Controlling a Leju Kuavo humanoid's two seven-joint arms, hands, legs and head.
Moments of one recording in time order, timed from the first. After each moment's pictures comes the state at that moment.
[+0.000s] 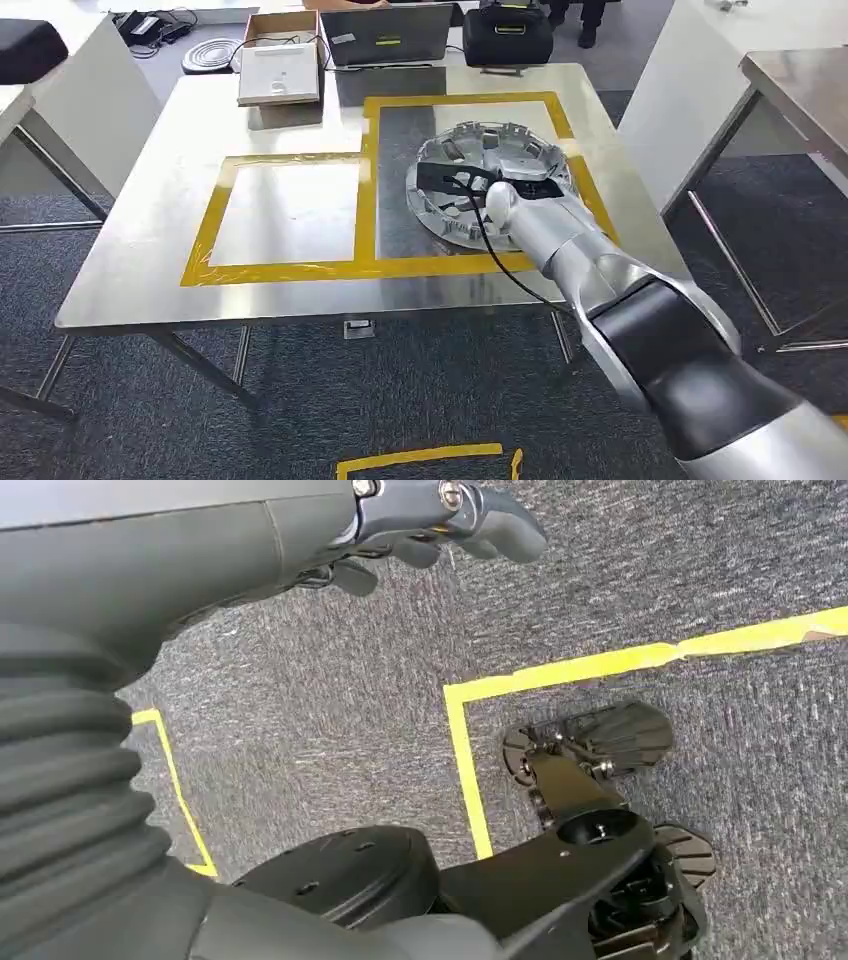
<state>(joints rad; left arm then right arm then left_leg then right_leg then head) -0.16 -0.09 0.79 -0.18 -0.93 -0.14 -0.04 -1.06 0.00 0.51 -0.28 1.01 0.17 0.29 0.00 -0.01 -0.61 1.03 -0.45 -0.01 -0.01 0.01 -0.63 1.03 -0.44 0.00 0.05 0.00</state>
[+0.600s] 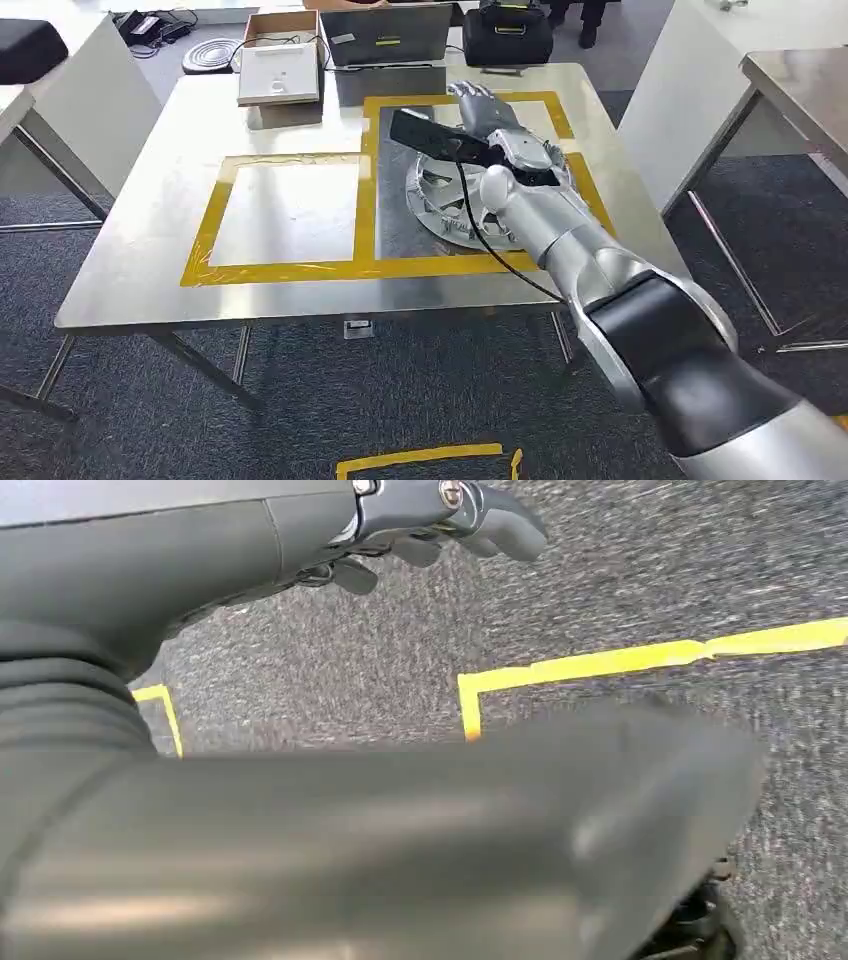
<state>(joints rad) -0.12 -0.09 0.82 -0.18 -0.91 -0.13 -0.05 -1.08 0.02 0.45 -0.37 0.93 -0.23 -0.04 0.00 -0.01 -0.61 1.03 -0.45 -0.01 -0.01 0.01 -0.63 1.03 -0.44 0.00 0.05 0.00</state>
